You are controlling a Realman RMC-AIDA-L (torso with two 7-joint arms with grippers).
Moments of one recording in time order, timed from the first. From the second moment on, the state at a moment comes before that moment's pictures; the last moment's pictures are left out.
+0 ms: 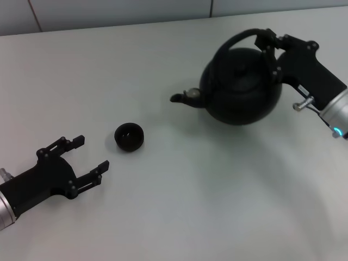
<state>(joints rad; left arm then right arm) -0.27 -2.07 1.18 0.42 1.34 1.25 -0.72 0.51 2.09 -0.24 -0.09 -1.58 -1.40 0.37</state>
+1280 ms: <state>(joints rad) -0.25 -2.07 1.17 0.42 1.34 1.25 -0.72 0.71 2.09 -0.34 -0.08 -1.59 -1.36 0.13</state>
